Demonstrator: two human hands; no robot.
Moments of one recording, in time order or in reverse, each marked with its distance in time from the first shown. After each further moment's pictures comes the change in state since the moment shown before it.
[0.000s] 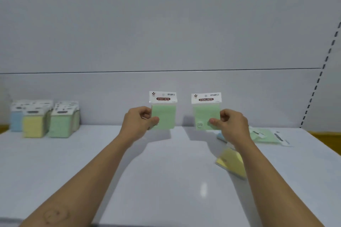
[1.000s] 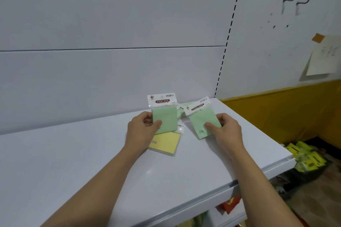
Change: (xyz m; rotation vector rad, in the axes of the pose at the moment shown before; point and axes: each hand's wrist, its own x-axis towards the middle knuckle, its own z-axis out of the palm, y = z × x) left_hand -0.047 0.015 0.205 -0.131 -0.285 0.045; right_hand -0.069 0.107 -0.125 -0.122 0.301 0.277
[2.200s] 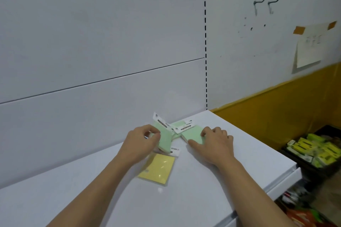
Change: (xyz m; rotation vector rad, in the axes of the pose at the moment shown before) left_hand 0.044 0.046 0.015 0.350 -0.269 0.148; right_hand 0.036 0.012 0.018 -0.676 -0.070 -0.020
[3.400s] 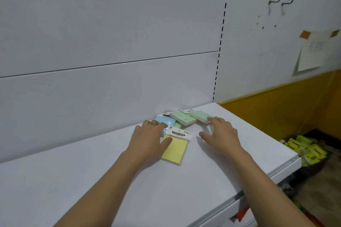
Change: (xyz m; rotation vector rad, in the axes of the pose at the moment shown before) left_hand -0.028 -0.036 0.001 0.611 -0.047 0.214; right_hand -0.029 -0.022 -0.018 0.065 -0.047 -0.049
